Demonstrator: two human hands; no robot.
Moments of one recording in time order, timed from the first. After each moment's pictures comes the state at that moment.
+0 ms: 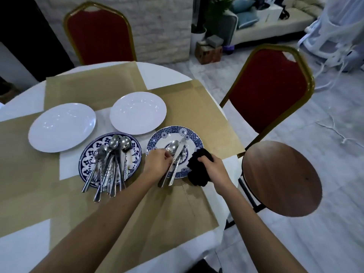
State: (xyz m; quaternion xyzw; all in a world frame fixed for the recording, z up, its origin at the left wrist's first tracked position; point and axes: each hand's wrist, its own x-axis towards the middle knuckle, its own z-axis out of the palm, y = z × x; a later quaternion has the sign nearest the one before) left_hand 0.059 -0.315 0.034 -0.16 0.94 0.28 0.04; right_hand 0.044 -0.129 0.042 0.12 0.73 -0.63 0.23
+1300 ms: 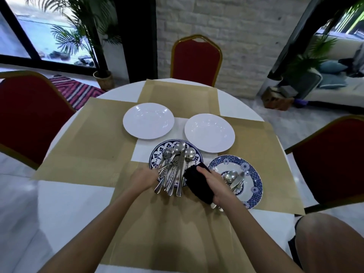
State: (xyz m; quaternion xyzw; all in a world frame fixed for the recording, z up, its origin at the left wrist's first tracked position) left_hand 0.191 -0.471 0.060 -0.45 0.83 0.33 0.08; right_hand 0.065 -0.291 0.064 0.05 0.66 -0.61 0.44
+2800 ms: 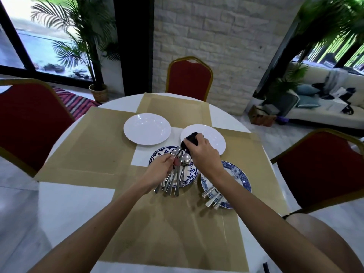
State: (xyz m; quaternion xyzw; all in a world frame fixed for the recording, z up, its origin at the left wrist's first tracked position) left_hand 0.202 -0.431 0.130 -0.25 0.72 0.64 -0.09; right_hand 0.068 -0.326 0.136 -0.50 0.85 -0.08 -0.15
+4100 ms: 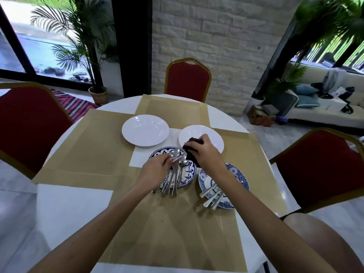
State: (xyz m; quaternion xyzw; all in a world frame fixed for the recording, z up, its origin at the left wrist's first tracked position) left_hand 0.199 -0.431 0.123 -0.29 0.87 0.37 -0.14; right_hand 0.054 -0.310 0.142 -0.46 0.85 -0.25 -0.03
